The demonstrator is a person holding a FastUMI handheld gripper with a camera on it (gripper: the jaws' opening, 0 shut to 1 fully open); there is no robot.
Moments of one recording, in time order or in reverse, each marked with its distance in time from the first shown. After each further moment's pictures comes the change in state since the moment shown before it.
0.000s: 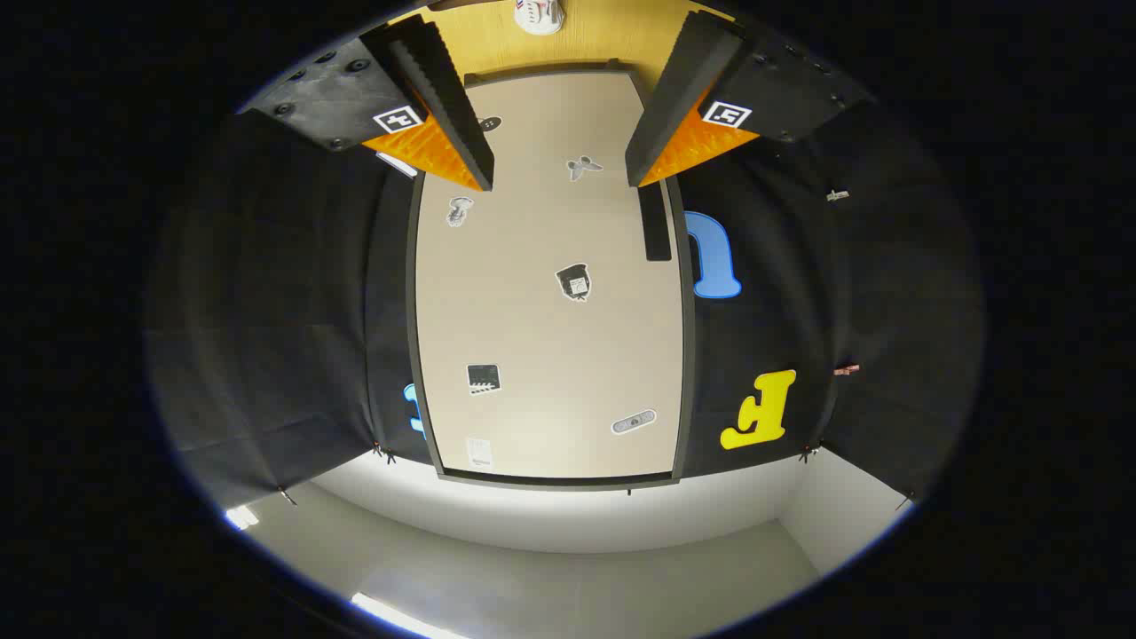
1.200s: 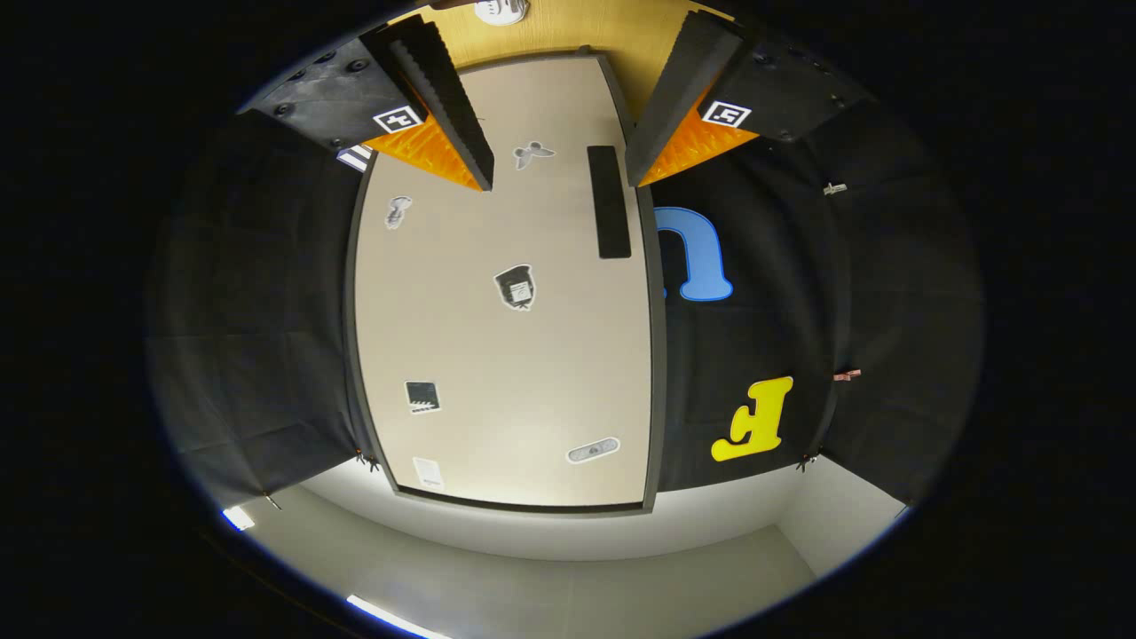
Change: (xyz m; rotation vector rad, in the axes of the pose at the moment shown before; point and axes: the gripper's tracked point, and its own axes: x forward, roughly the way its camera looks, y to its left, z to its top) arm 0.065 0.074 -0.026 0.009 0.027 0.032
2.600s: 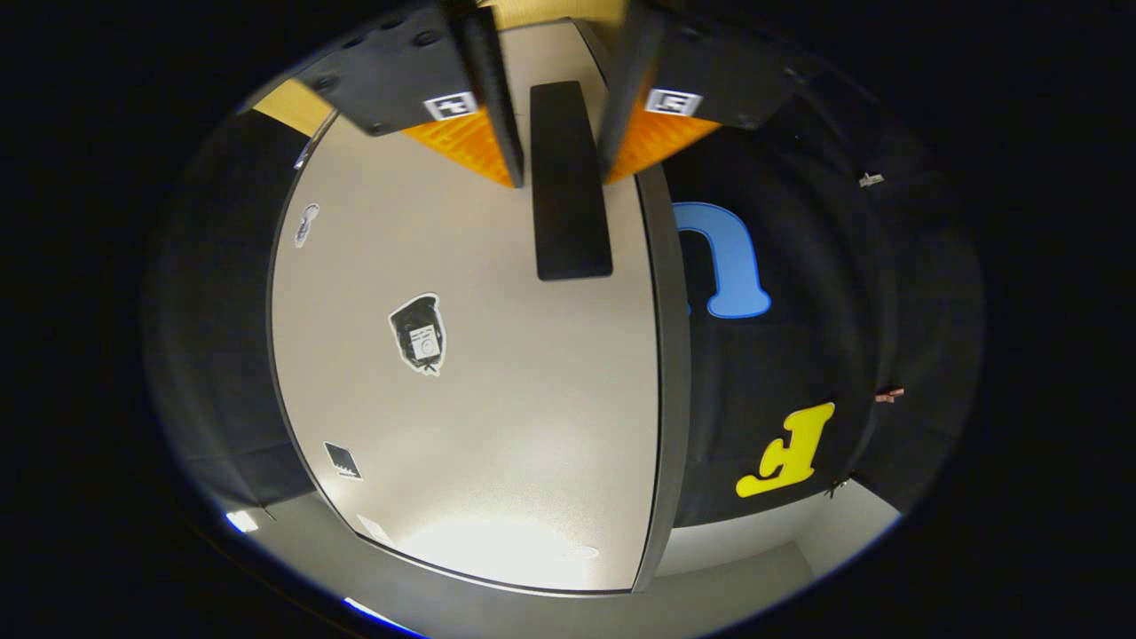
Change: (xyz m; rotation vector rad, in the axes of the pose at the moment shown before) arm 0.115 0.026 -0.036 0.004 0.003 -0.098
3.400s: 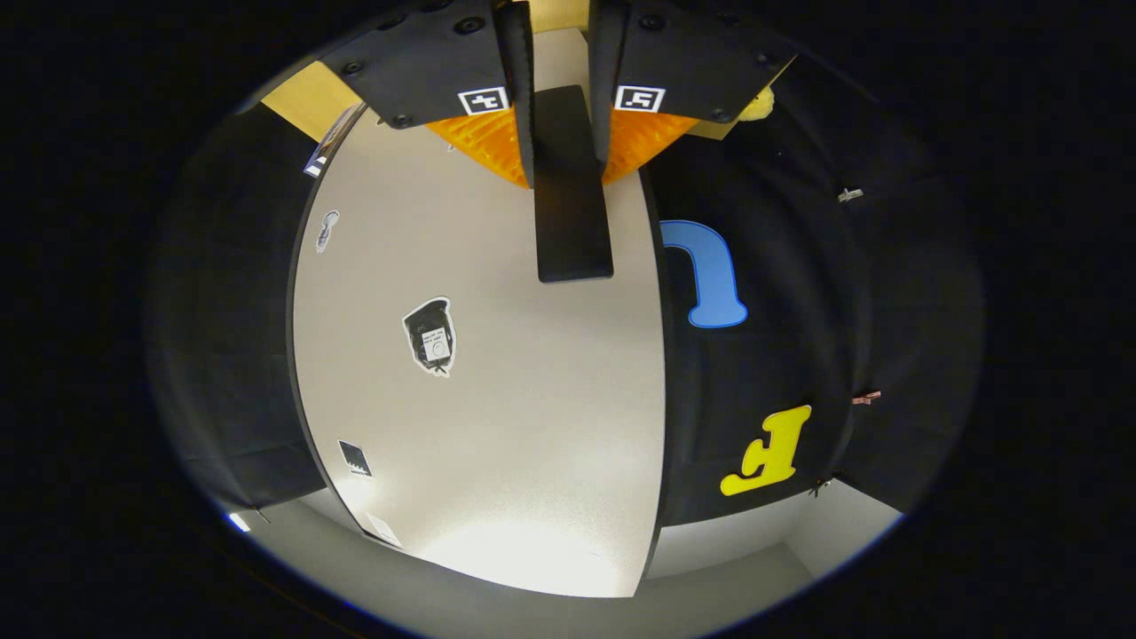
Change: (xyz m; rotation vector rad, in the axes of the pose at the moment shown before) arm -0.055 -0.023 0.000 -0.002 0.048 0.080
